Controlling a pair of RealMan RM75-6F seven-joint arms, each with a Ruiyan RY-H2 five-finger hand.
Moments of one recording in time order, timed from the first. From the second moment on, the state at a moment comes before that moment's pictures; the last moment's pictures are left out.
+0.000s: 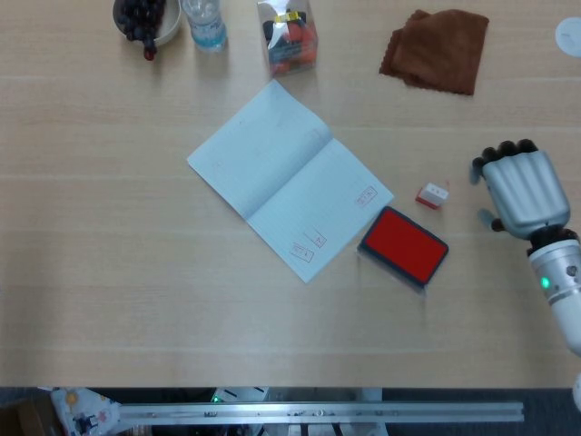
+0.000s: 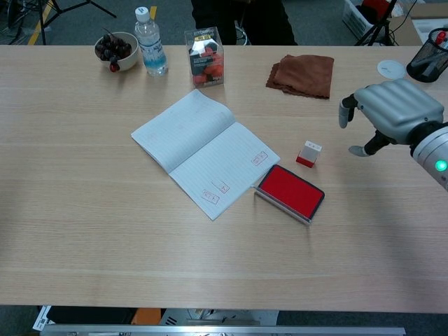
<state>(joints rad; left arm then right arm) 0.07 -1.04 0.04 -1.79 1.60 1.61 0.01 0.47 -1.40 0.12 -1.85 -1.00 1.17 -0.88</state>
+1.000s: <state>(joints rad) 0.05 -1.03 0.06 -1.76 1.58 1.54 0.00 0.63 -1.68 0.14 -1.61 -0.75 1.21 -1.02</state>
